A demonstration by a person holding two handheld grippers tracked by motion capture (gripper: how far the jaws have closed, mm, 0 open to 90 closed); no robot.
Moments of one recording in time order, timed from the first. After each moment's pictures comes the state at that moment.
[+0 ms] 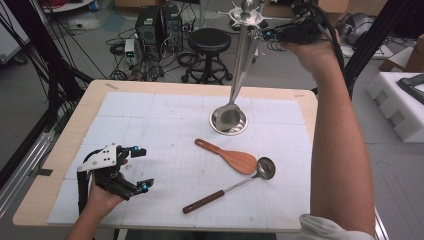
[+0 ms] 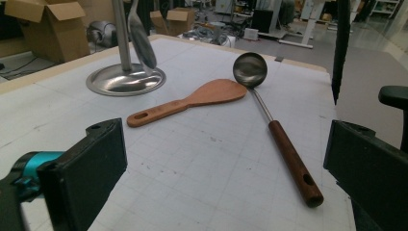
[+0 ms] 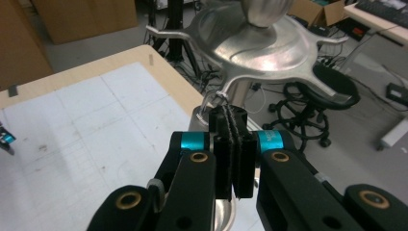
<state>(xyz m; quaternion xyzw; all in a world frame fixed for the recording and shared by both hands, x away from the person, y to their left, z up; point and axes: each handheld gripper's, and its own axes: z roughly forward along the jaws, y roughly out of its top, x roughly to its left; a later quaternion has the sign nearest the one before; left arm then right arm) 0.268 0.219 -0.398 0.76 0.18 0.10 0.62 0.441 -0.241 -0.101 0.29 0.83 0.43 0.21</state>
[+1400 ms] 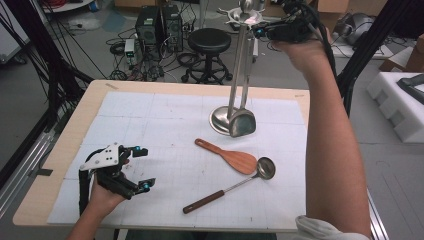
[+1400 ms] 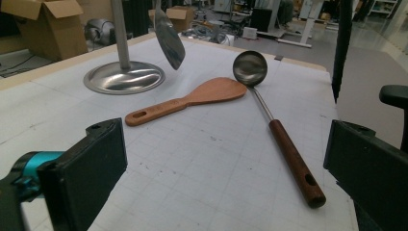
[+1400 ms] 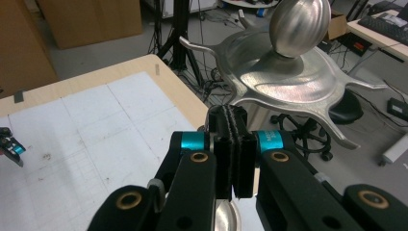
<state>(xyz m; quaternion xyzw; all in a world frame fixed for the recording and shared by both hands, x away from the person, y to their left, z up) 0.271 0.216 -0.400 0.76 0.18 0.09 0.61 0.435 -0.221 -0.098 0.27 0.82 0.45 0.22</state>
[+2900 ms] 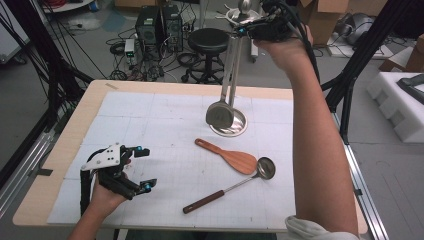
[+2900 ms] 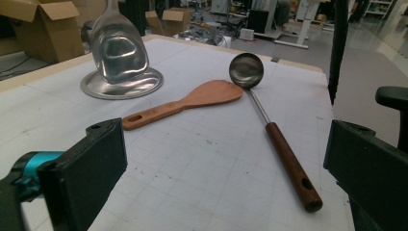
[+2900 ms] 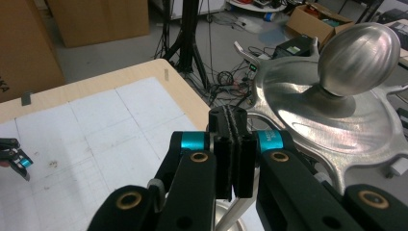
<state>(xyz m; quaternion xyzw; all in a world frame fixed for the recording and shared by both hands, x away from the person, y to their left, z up) 0.270 0.212 -0.399 0.76 0.17 0.09 0.62 0.435 -0.183 -0.097 0.25 0.83 0.45 0.22</state>
